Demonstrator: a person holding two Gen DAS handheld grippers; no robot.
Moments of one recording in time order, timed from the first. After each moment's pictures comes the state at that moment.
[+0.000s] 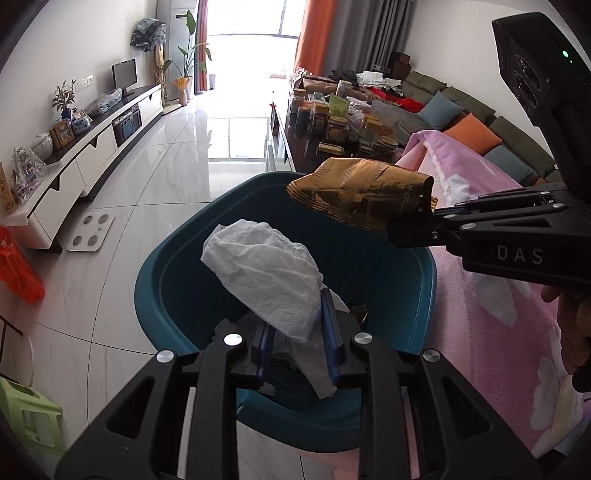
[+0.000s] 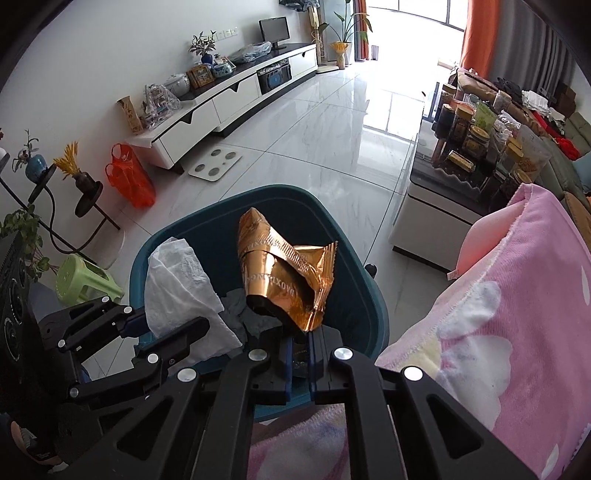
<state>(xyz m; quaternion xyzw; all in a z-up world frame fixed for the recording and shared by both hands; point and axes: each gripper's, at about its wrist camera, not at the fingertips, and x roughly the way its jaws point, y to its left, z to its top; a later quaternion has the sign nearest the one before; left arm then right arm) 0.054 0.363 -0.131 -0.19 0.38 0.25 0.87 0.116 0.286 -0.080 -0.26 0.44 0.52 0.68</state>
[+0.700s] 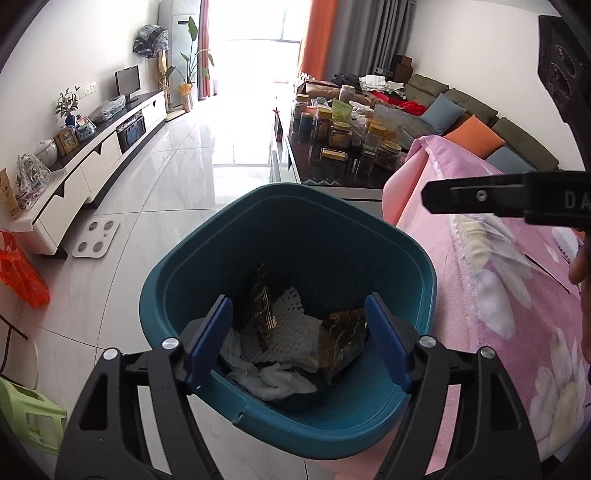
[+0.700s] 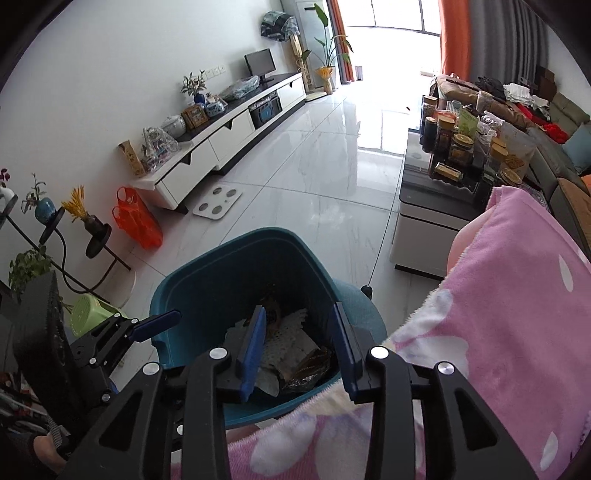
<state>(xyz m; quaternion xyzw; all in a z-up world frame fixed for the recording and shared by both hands) 0.058 0.360 -0.127 -0.17 0.37 0.27 0.87 0.138 0.249 -0.044 -0.17 0.43 0.53 0.71</state>
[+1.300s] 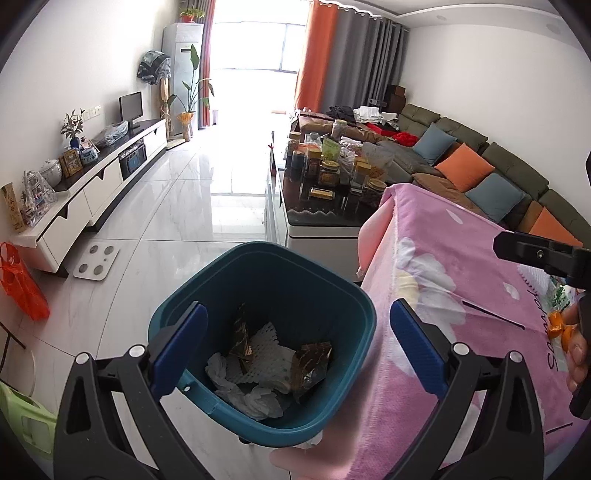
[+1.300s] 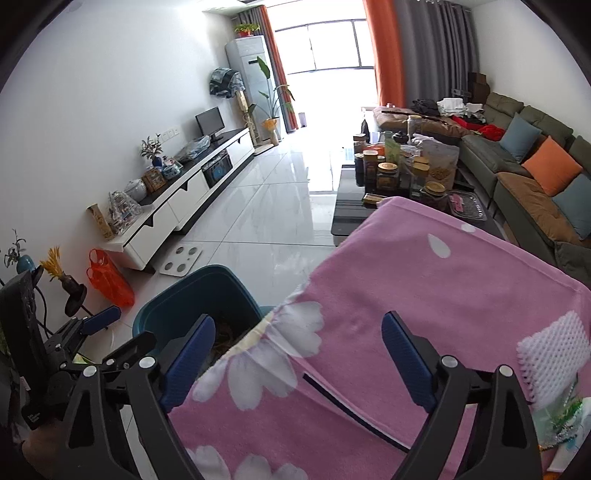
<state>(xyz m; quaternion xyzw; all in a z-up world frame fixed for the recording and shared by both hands) 0.046 0.321 -0.053 -0.16 0.31 0.27 0.90 0.165 0.135 -0.006 -0.10 0.37 0.46 0.80</state>
